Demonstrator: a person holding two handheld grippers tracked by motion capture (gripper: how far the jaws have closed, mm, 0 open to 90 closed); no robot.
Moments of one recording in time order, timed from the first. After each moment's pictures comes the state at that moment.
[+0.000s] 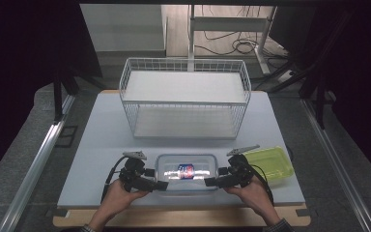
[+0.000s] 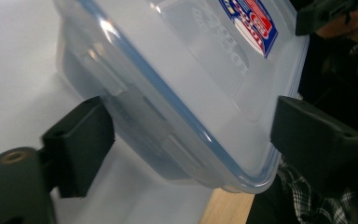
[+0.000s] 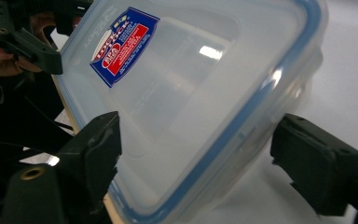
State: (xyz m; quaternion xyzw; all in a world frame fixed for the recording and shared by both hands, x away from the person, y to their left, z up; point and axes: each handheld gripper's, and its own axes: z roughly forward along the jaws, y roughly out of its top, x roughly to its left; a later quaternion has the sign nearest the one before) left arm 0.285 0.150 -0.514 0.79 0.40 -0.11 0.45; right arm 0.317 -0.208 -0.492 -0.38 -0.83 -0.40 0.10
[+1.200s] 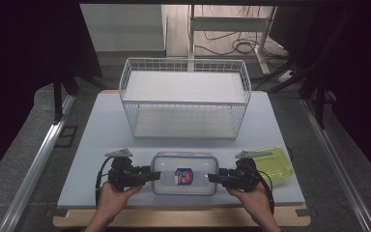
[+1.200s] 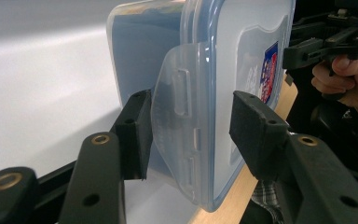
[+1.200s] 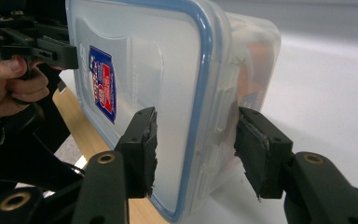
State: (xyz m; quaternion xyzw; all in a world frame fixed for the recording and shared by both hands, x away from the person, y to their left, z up) left arm 0.269 0.169 -0.488 0.74 0.44 -0.06 0.50; right arm 0.294 -0.215 -0.473 -0.41 -0.78 -0.46 0.05
